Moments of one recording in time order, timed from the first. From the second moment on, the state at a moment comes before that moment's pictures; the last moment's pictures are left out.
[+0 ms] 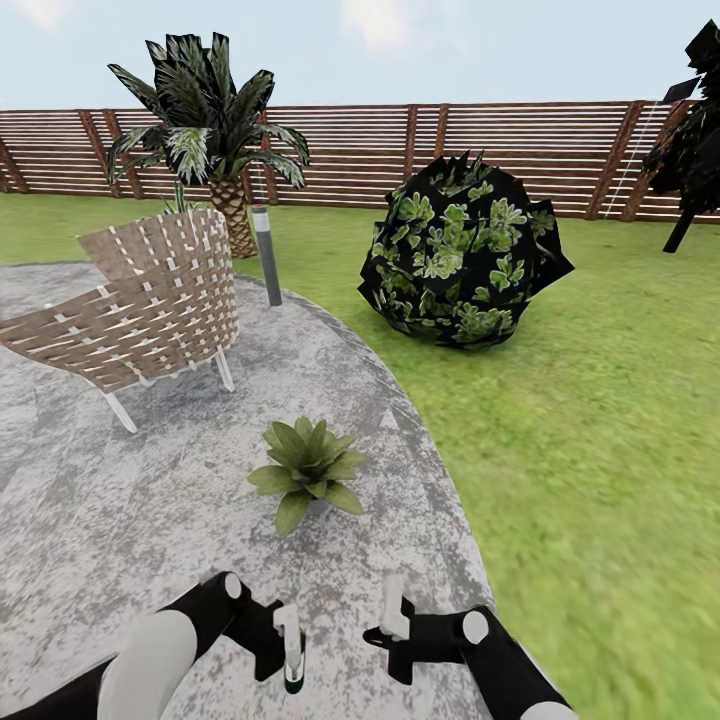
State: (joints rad) left arm -0.77 -0.04 0.48 -0.15 -1.47 -0.18 -0.93; right arm -0.47 0.14 -0.10 -0.64 0.89 -0.41 0.93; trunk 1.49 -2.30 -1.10
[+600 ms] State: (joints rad) left arm -0.77 -0.12 0.48 -0.13 -1.47 -0.25 -0.93; right arm -0.48 0.15 -0.11 -0.64 0.89 -0.41 0.93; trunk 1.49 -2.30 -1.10
